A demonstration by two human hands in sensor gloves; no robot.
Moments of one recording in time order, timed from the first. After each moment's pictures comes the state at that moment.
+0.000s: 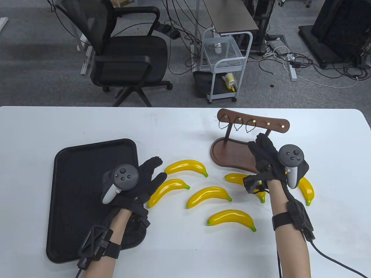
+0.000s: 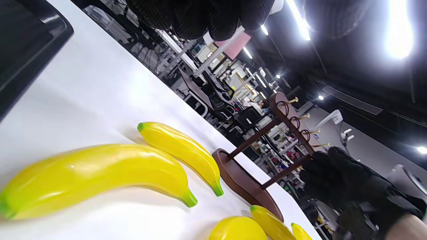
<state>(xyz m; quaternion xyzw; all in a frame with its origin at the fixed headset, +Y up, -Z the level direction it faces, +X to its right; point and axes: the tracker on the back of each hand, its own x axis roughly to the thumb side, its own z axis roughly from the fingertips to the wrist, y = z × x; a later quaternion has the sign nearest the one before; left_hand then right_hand) -0.183 -0.728 -0.312 -0.11 -0.17 0.39 0.90 0.270 -0.717 -0.400 -0.11 -0.07 0.86 0.49</state>
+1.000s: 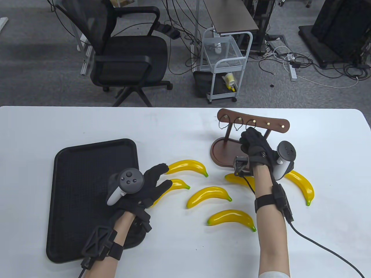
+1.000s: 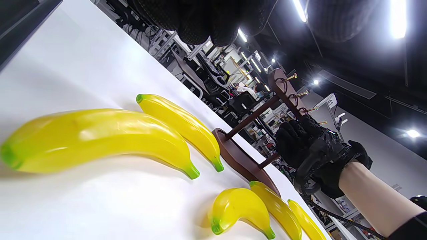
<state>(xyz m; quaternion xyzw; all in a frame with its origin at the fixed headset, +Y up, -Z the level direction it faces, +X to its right) -0.173 -0.745 -0.311 -0.13 -0.19 0.38 0.89 0.255 -0.759 -0.443 -0.20 -0.05 0.69 0.69</state>
